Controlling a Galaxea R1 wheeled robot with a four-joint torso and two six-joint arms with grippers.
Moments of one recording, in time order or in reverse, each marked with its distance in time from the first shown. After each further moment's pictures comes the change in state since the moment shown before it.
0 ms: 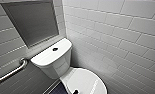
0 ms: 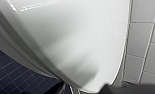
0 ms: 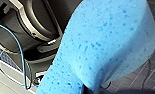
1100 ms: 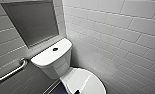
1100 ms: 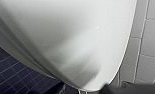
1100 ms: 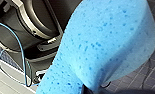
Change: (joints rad) left arm 0.000 0.095 -0.186 0.000 0.082 0.003; right arm -0.007 0.001 0.000 0.000 0.001 0.000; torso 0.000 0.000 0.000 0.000
